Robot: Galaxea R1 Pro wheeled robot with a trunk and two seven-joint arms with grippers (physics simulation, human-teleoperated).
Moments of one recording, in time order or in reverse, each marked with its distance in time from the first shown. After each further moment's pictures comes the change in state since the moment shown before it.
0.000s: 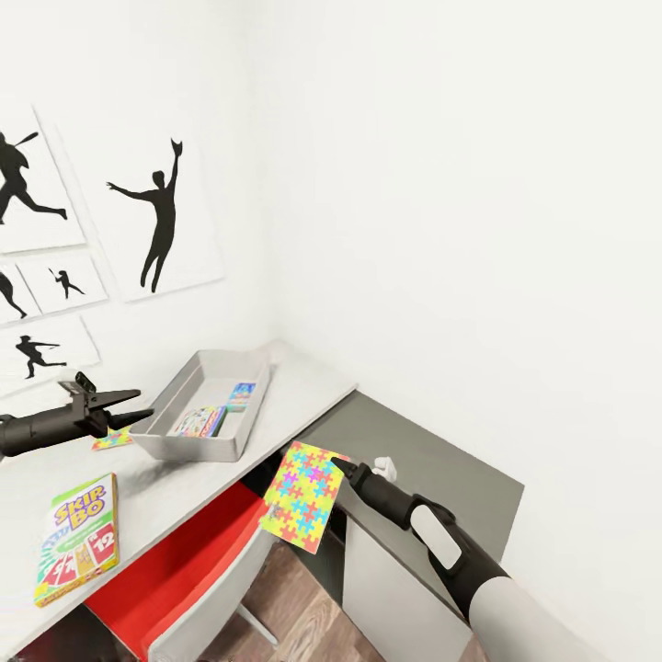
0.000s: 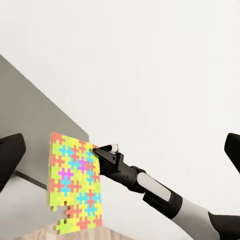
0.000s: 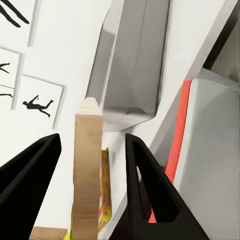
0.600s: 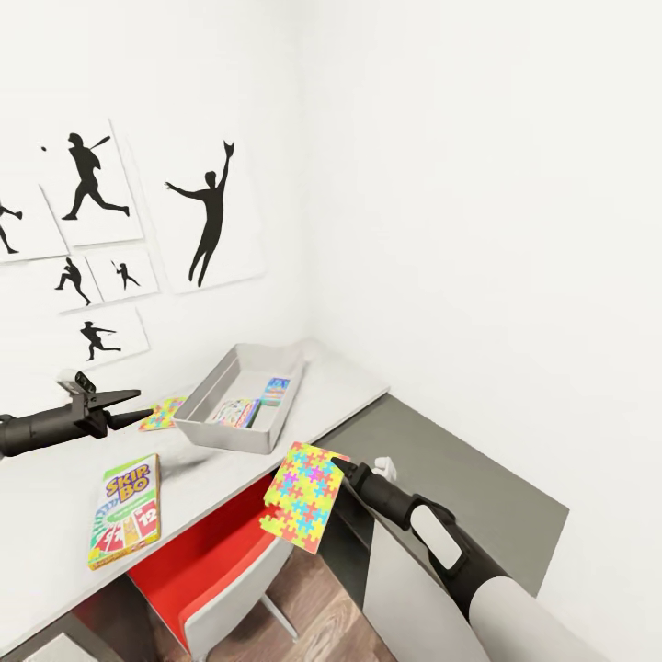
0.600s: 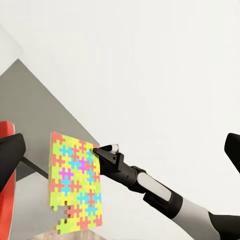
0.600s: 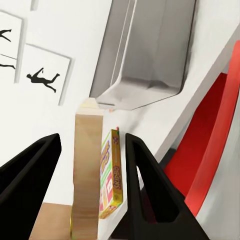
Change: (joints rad) left arm 0.000 0.001 0.000 0.000 0.000 -0.001 0.000; right arm 0.000 0.000 0.000 0.001 0.000 0.000 0.000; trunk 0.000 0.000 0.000
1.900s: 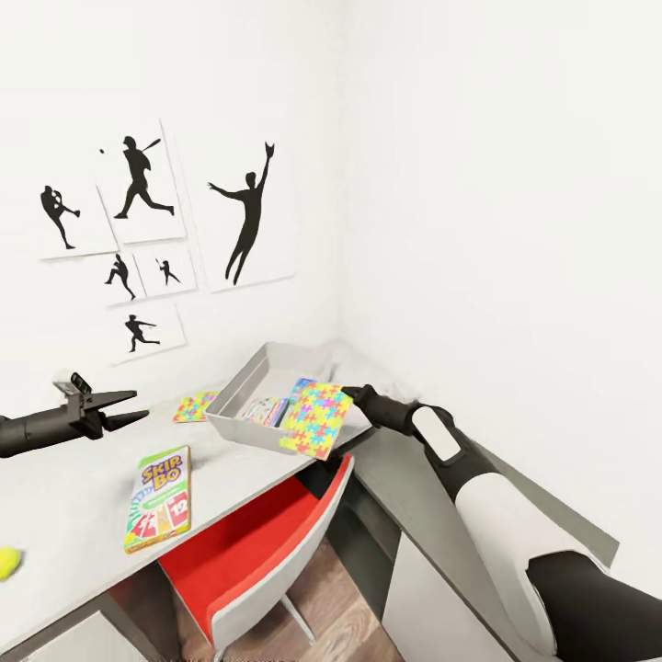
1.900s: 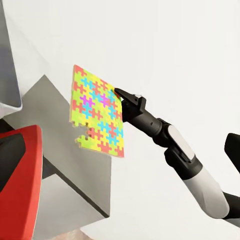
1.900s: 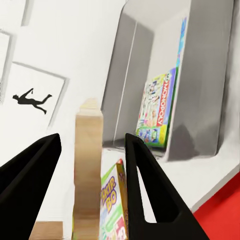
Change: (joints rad) left arm 0.000 0.013 0.000 0.009 -0.003 0.000 0.000; right arm -0.310 0.018 -0.119 -0.012 -0.021 0.201 -0.394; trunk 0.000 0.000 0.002
